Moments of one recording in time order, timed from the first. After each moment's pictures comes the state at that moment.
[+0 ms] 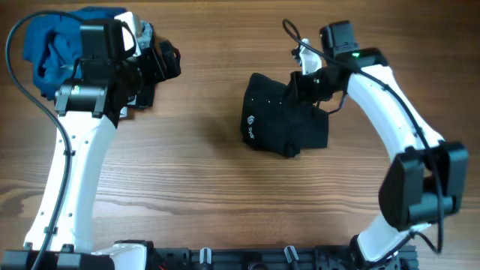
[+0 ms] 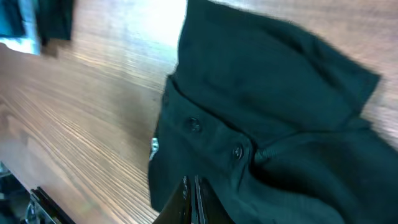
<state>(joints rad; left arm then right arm) -0.07 1.46 1.39 -0.72 0.18 -0.36 0.20 1.86 1.46 -0.89 -0.52 0.08</state>
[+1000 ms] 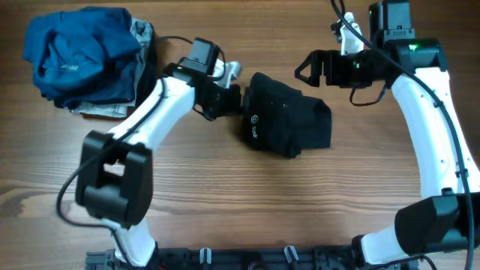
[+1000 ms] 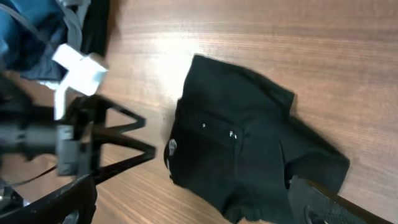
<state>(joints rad) -0.37 1.94 1.39 -0.70 0.59 -0.28 0.07 1.68 1.62 -1.09 -0.50 0.06</state>
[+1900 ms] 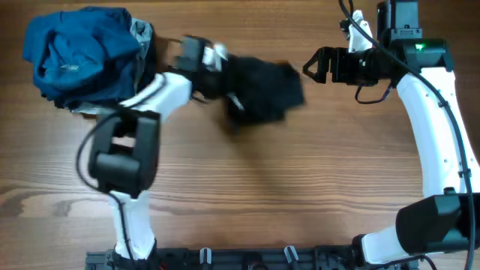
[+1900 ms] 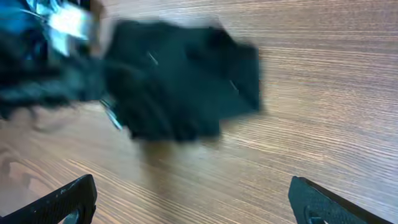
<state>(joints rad) -0.24 2.12 1.42 -0.23 0.67 -0.62 0.04 1.68 1.62 -1.05 -0.45 0.07</state>
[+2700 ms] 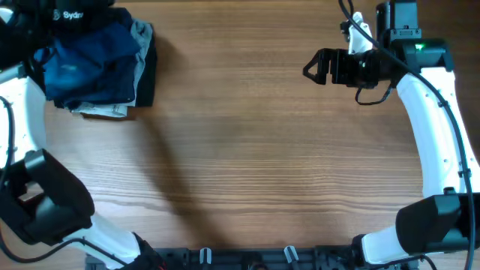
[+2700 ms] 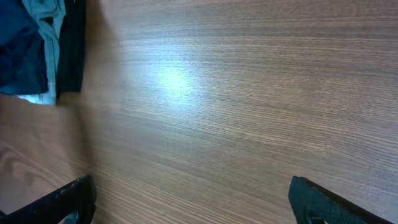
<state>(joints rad) 0.46 1.86 1.54 0.05 0.53 -1.08 0.04 1.68 1.62 -1.08 -0.44 0.09</state>
